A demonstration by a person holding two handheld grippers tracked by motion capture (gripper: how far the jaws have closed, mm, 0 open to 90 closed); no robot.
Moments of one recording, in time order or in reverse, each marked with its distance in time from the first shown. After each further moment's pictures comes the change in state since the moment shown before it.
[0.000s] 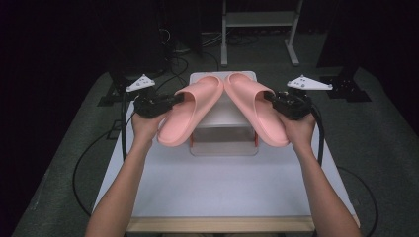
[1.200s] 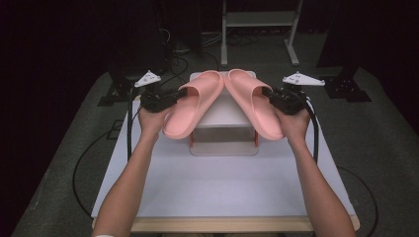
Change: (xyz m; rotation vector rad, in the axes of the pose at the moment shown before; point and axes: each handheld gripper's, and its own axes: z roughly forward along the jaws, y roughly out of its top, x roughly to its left) left arm 0.016 0.000 0.027 -0.012 0.040 0.007; right arm -0.011 -0.001 0.025 0.007 -0.044 0.024
